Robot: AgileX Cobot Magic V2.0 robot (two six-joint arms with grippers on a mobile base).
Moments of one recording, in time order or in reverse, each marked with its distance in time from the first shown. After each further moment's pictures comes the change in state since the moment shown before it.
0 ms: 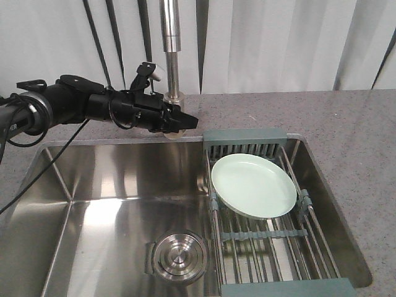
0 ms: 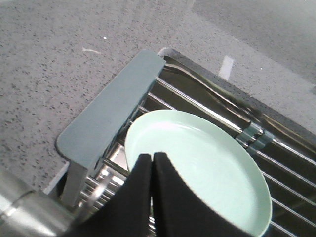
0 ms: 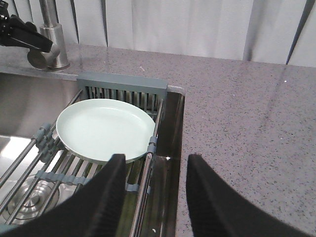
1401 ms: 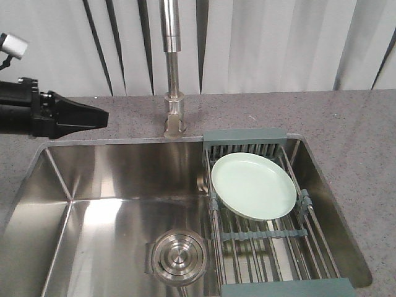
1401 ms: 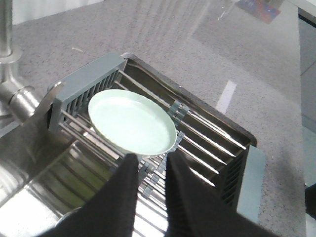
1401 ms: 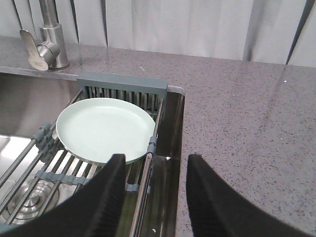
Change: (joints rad) left arm 0.305 -0.678 0.576 0.024 0.259 -0.003; right arm 0.000 0.000 0.000 0.000 0.000 0.000
